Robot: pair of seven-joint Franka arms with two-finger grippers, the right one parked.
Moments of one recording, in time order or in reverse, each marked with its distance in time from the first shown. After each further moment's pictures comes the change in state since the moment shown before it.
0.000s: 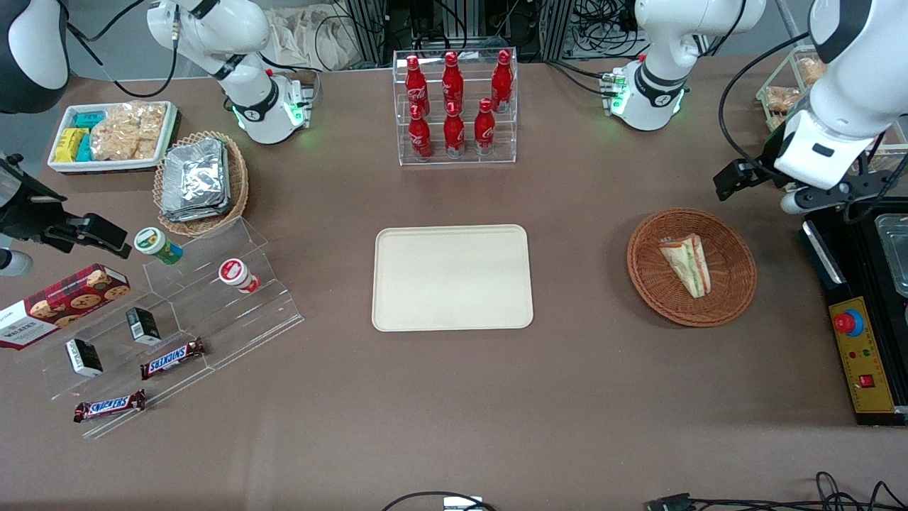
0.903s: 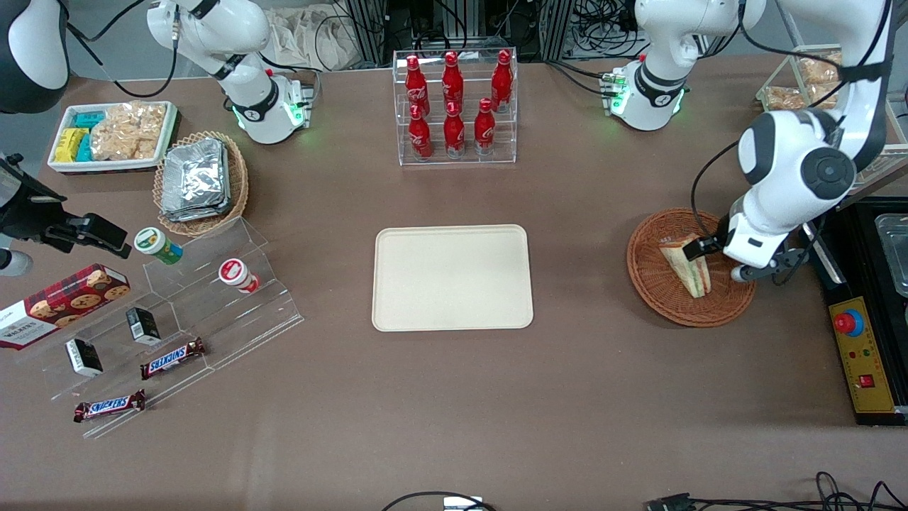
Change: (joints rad) arm 0.001 0.225 0.095 -0.380 -0.003 0.639 0.000
